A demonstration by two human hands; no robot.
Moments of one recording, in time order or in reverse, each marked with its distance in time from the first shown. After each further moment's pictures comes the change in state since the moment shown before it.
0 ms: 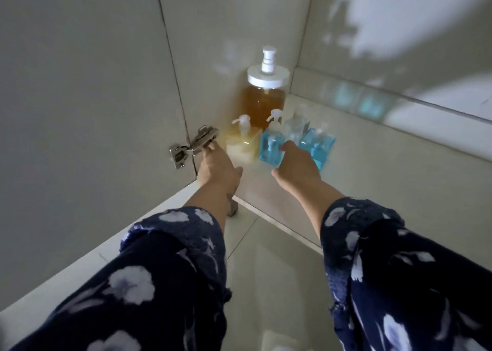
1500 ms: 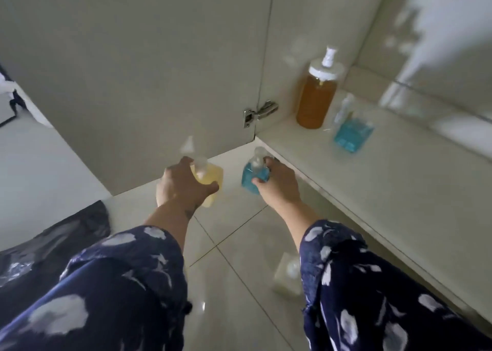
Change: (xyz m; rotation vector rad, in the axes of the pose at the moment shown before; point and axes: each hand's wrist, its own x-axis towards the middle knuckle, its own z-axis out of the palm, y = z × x) left_hand -0.206 -0.130 -0.101 -0.086 0.235 -0.326; right_hand -0.170 -0.048 0.046 0.072 -0.110 -0.410
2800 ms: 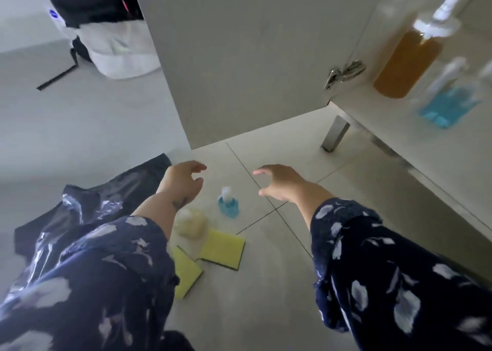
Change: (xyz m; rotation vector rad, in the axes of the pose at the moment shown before) left_hand 0.034 -0.200 -0.043 0.032 -0.195 0.031; right_hand -0.033 -0.092 0.105 -0.102 -0.636 -0.034
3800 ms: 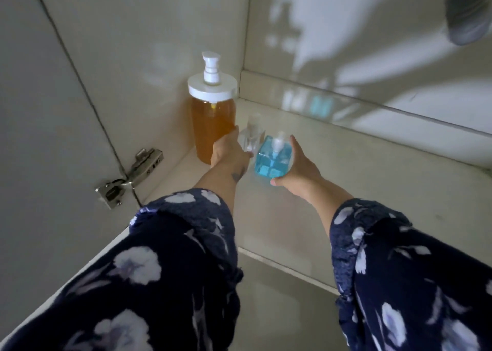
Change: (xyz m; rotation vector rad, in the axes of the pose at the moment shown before) left_hand 0.167 0.481 0.223 -0.317 -0.250 0.456; right_hand 0.016 0.317 -0.239 0.446 0.784 0.559
